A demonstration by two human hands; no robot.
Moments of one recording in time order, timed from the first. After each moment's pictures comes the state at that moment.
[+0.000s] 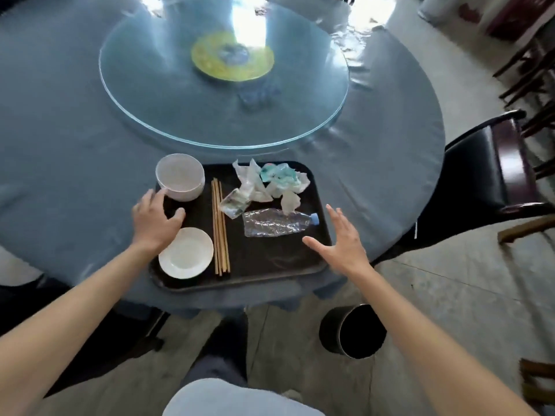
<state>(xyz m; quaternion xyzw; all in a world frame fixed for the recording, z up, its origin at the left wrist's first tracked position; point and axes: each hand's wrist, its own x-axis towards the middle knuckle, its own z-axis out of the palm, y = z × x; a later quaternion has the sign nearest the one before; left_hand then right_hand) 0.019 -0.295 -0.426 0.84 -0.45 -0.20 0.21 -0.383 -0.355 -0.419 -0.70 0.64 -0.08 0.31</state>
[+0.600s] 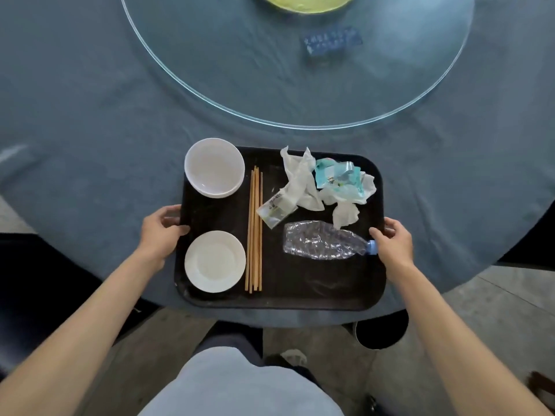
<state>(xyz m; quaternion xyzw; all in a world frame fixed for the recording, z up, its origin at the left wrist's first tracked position) 0.082 -0.303 -0.487 0.85 -0.11 -0.42 0.31 -0.343 -0.475 -0.500 -0.42 0.78 -0.15 0.44</state>
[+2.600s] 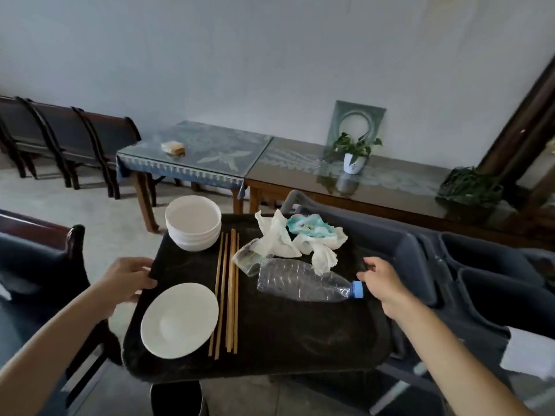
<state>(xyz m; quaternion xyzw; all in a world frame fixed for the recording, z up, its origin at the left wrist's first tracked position) -0.597 -0.258 -0.231 0.27 -0.78 -0.57 -0.01 -0.723 0.227 -0.243 0.13 0.87 -0.47 0.02</state>
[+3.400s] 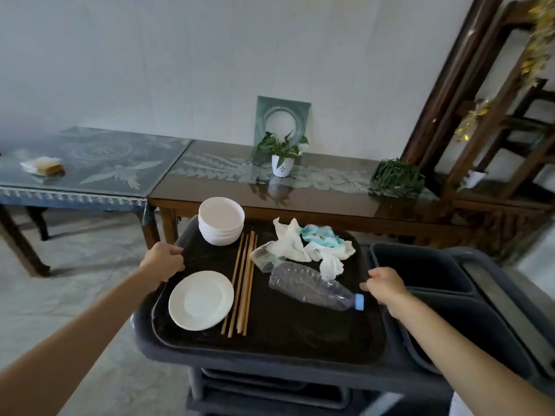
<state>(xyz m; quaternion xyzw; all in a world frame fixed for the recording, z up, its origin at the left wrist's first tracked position) -0.974 -0.009 -0.278 0.16 -0.89 -0.43 -0.04 -0.931 0.485 -0.290 0.27 0.89 -0.37 -0.01</state>
